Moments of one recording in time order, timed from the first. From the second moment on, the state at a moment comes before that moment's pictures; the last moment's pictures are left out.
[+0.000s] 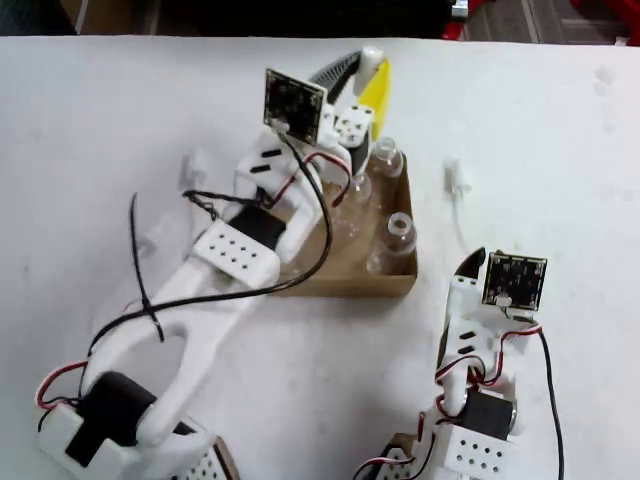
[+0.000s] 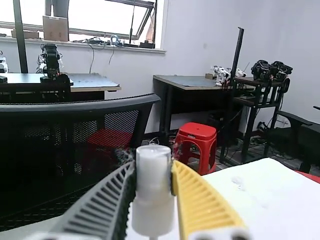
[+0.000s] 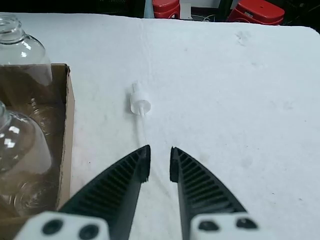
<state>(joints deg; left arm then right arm) 24.9 -9.5 27.3 -13.0 7.0 13.6 -102.5 96.4 36.3 11.0</state>
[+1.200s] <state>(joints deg) 26.1 -9.9 47.3 -24.7 6.9 13.6 -102.5 96.4 36.3 11.0</state>
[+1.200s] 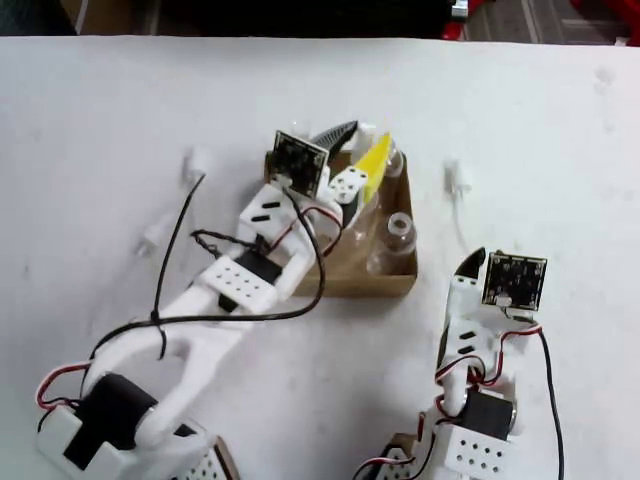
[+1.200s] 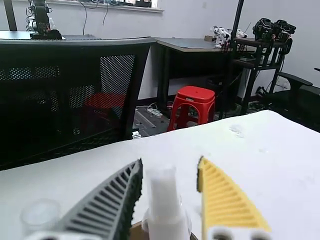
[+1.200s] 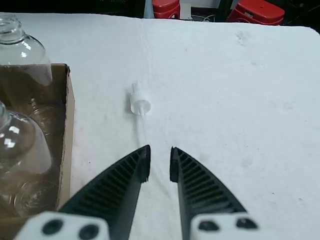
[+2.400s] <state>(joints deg) 4.5 -29.8 11.7 69.7 15.3 13.6 -102.5 96.4 36.3 11.0</state>
